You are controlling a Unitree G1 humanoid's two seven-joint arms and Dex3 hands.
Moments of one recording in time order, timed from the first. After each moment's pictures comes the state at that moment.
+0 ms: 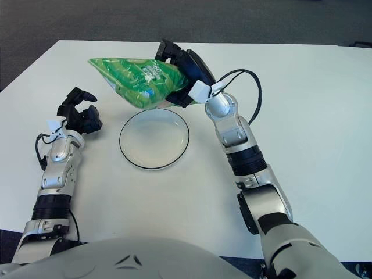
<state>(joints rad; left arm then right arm) -0.14 0.10 0.16 0.11 -0.12 -0.11 0.05 -0.61 -0.29 0.25 0.05 -0.33 -0.23 0.12</state>
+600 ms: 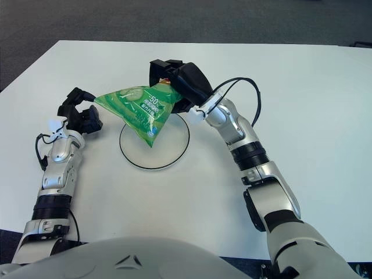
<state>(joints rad) -0.14 0.10 0.15 0.11 -0.11 -0.11 0.06 -0.65 -0.34 0.29 0.31 -0.56 -0.70 -0.05</state>
